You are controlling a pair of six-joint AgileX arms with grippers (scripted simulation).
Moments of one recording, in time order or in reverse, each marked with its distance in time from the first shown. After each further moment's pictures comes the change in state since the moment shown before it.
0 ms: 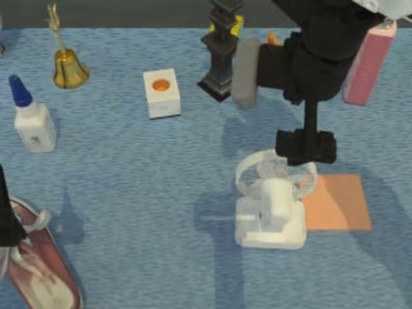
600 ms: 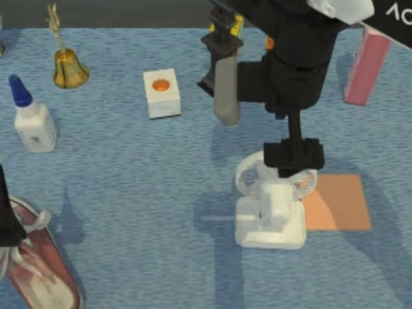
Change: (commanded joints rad) left arm 0.000 0.000 0.000 0.000 0.000 0.000; right arm 0.034 0.112 0.101 -0.090 0.001 -0.051
